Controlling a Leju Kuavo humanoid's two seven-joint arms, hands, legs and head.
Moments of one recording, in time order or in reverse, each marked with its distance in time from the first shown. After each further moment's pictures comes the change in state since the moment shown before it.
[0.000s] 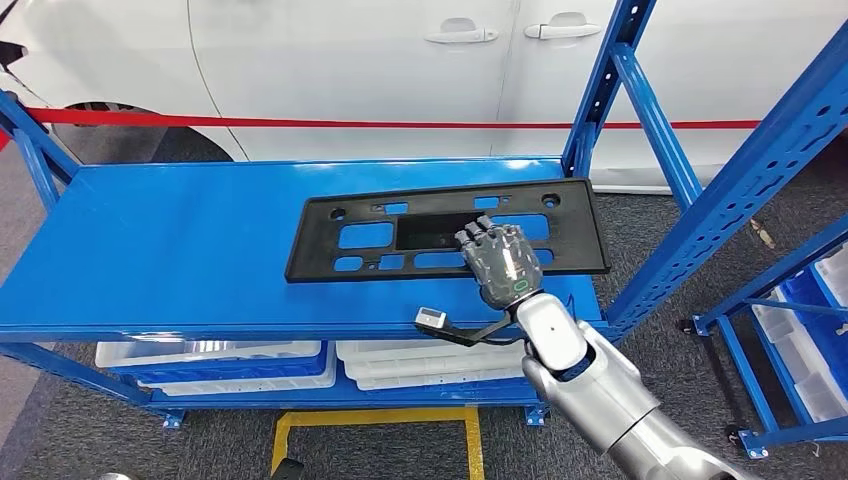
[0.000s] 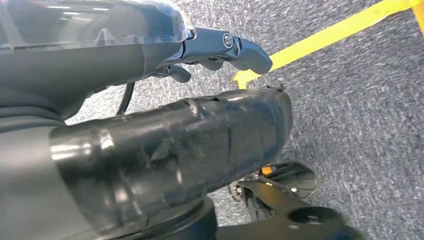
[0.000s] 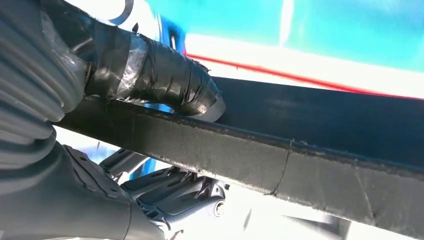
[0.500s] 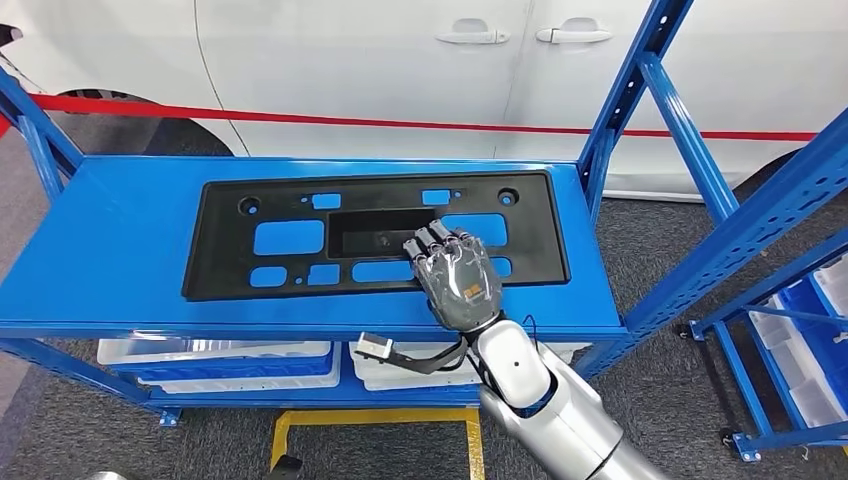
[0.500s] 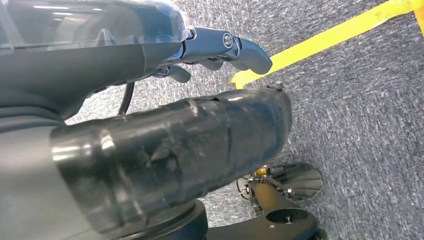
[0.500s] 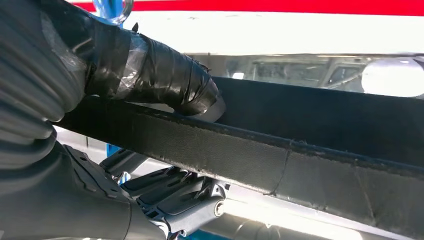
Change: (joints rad) left arm -0.006 -0.007 -0.002 0.000 0.009 0.001 0.001; right arm 0.107 0.100 0.004 -0.191 0.072 -0.080 0.041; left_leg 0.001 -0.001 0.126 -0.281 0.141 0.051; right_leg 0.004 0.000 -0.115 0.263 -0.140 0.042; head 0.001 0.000
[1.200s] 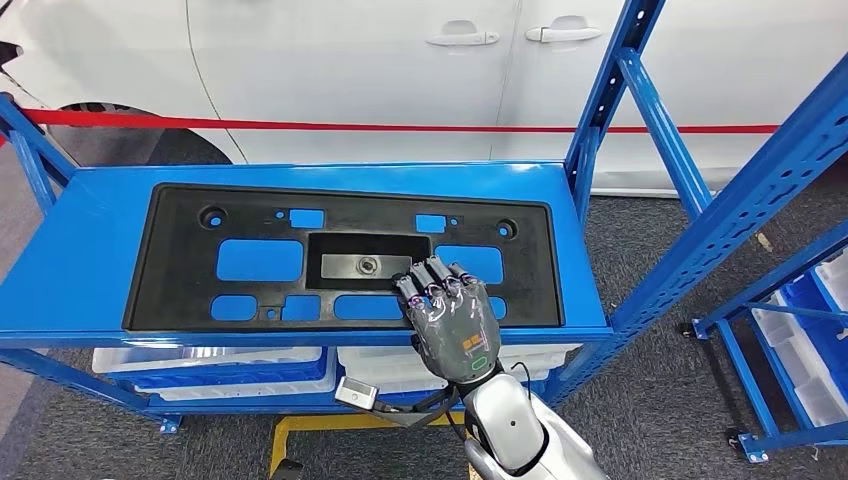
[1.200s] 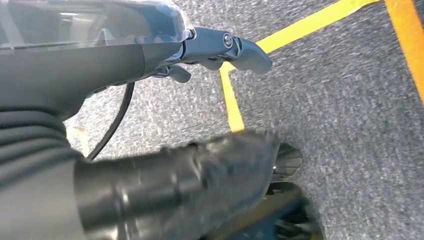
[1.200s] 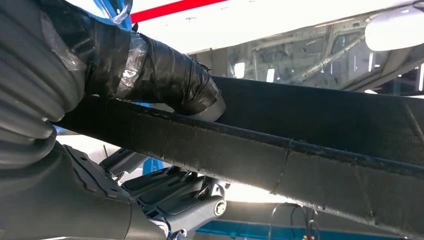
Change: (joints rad) left arm 0.013 0.005 0.002 0.000 0.029 -0.063 -0.074; right arm 0.161 0.027 0.002 -0.161 0.097 -0.101 0.053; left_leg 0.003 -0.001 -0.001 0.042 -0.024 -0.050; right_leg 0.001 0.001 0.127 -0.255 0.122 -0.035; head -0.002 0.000
